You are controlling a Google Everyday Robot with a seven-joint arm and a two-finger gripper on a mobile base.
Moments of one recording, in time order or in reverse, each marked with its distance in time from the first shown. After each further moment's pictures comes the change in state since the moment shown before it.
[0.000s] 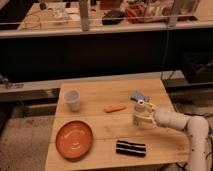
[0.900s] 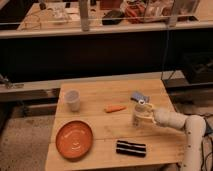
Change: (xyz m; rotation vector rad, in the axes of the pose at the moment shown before) arm -0.021 0.008 0.002 0.043 0.022 0.039
